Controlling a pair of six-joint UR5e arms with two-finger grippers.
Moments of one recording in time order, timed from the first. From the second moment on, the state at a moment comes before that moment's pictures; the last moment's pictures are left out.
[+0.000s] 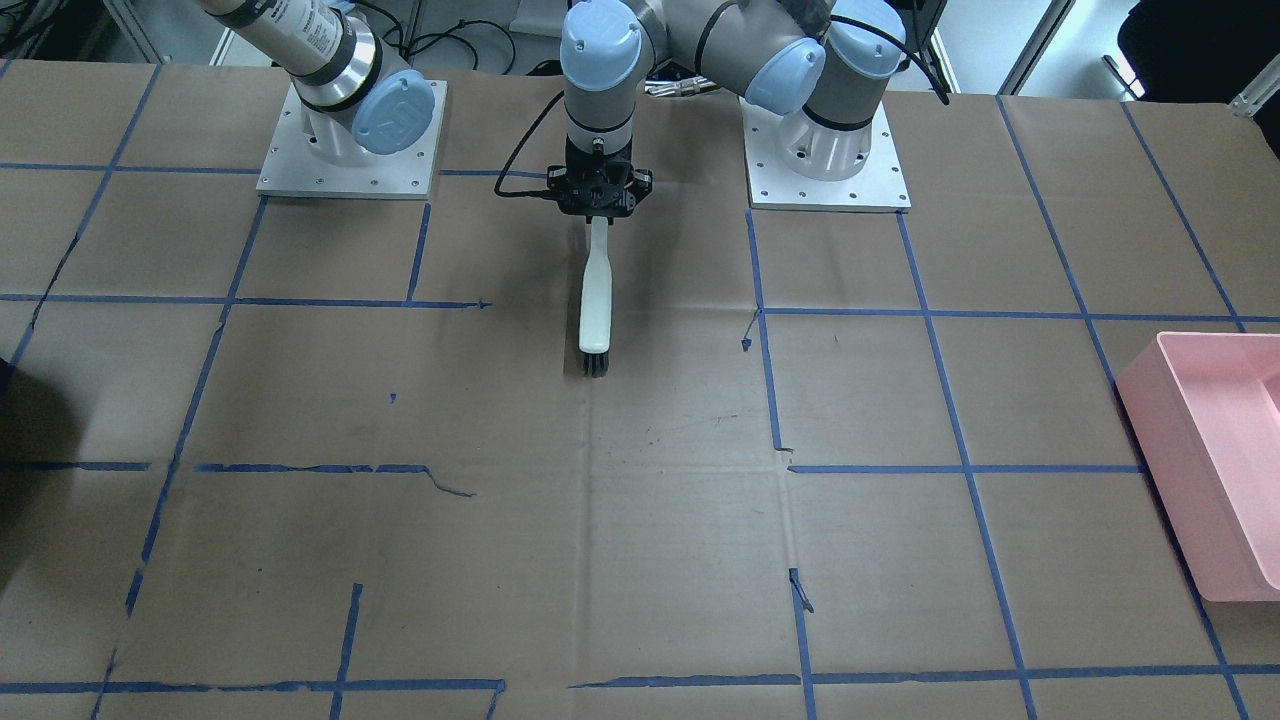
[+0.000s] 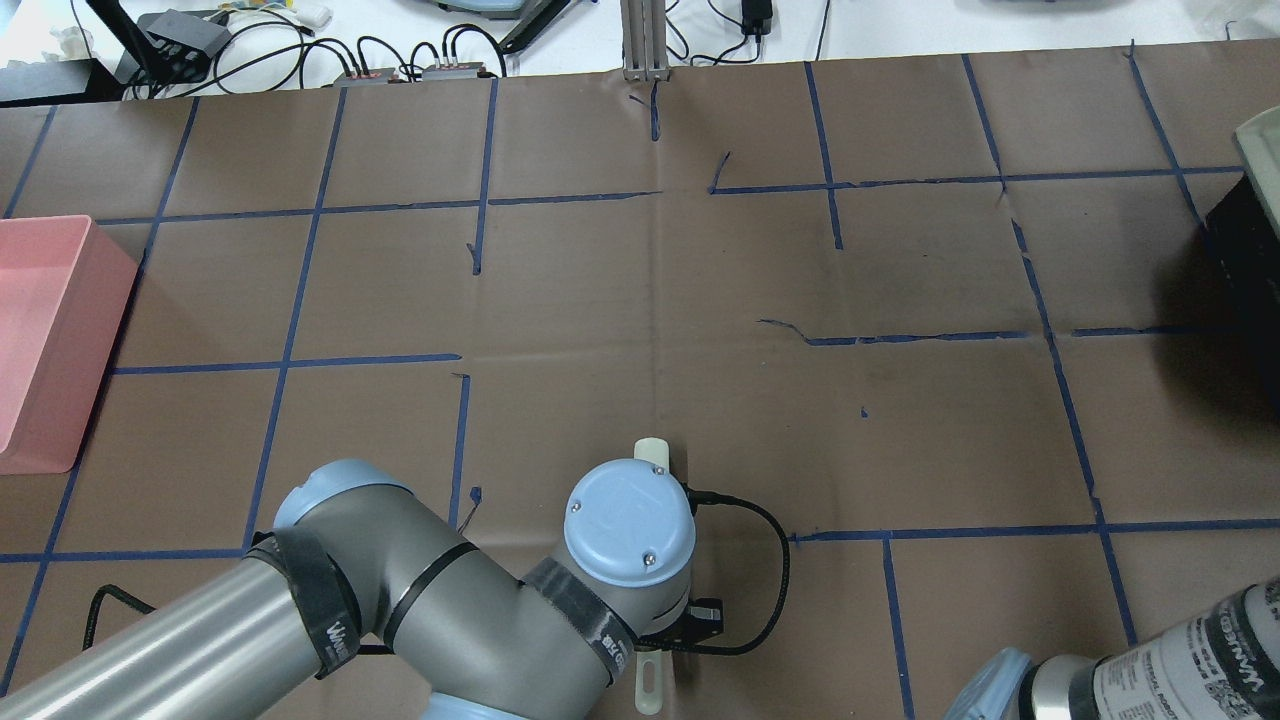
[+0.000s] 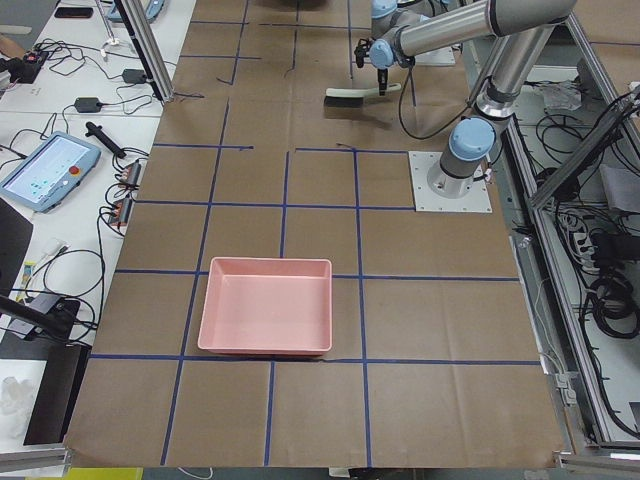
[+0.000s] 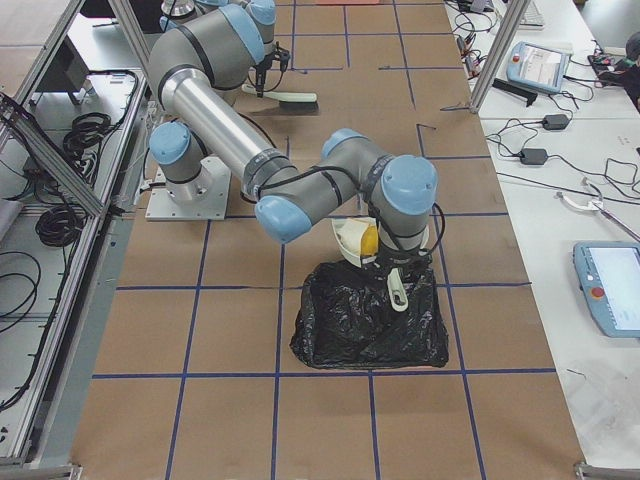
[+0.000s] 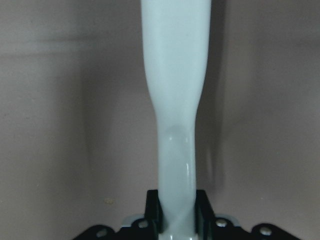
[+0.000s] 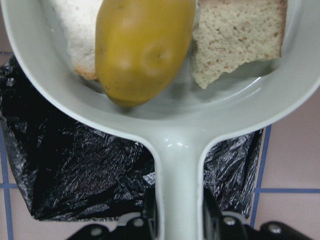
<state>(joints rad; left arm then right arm) -2.23 -1.62 -2.21 -1.02 1.48 -0.62 0.69 -1.05 1.05 -1.69 -1.53 -2.52</state>
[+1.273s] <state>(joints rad) -2.20 -1.60 -2.18 -1.00 1.49 -0.60 0.58 -0.97 0.89 -1.76 -1.62 -2.56</state>
